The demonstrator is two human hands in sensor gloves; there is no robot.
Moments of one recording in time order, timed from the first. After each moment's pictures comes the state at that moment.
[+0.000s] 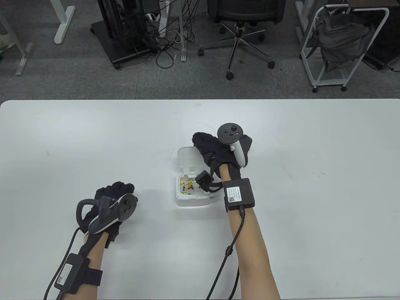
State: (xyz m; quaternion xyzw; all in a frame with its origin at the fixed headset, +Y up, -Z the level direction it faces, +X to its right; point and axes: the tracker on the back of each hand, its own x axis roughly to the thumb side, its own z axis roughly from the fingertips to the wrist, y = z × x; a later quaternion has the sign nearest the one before) left_hand -0.264 -0.705 -0.275 0.04 -0.08 -0.08 0.99; right_hand 0.042 -0.696 -0.429 -0.01 0.10 0.90 0.43
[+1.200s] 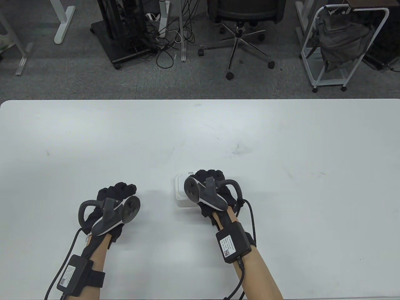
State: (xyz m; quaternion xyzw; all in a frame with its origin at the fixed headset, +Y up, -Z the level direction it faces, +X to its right) left_hand -0.254 -0.706 -0.270 0.05 -0.08 -0.10 0.99; right_hand 0.000 -0.719 -0.322 0.11 0.00 0.99 0.03
